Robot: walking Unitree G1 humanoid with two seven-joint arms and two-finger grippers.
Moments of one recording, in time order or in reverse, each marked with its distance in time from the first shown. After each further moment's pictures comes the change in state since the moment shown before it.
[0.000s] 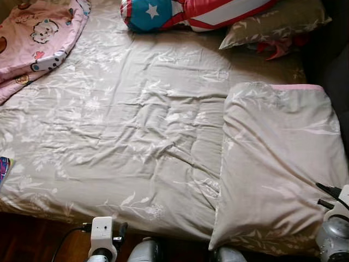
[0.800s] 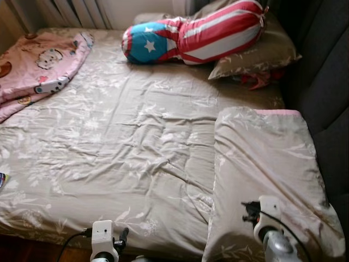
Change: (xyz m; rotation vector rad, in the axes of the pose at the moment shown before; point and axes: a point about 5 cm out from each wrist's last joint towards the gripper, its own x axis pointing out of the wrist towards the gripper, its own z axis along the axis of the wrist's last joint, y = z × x) left arm 0.004 0.002 -0.009 -0.073 0.101 0.033; right arm -0.083 0.092 -0.092 -0.143 0.209 0.755
